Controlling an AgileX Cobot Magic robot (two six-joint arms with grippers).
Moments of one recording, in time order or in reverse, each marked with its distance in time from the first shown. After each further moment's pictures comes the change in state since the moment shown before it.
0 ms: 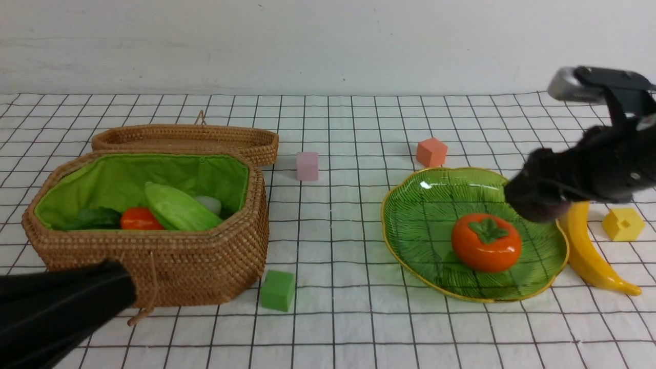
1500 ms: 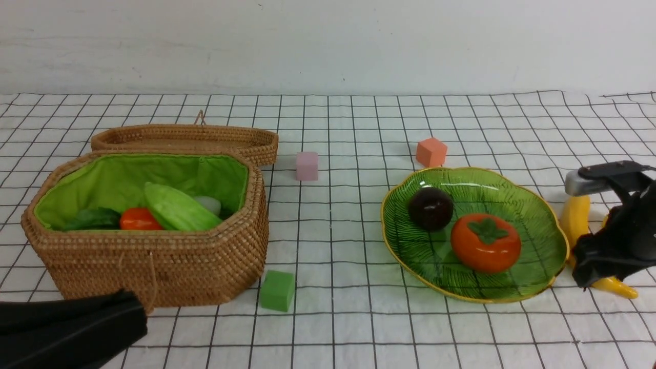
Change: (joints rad) right arm -0.261 0.346 -0.025 -0.295 0.117 -0.161; left arm 0.000 0.000 0.000 -0.011 0.091 0.000
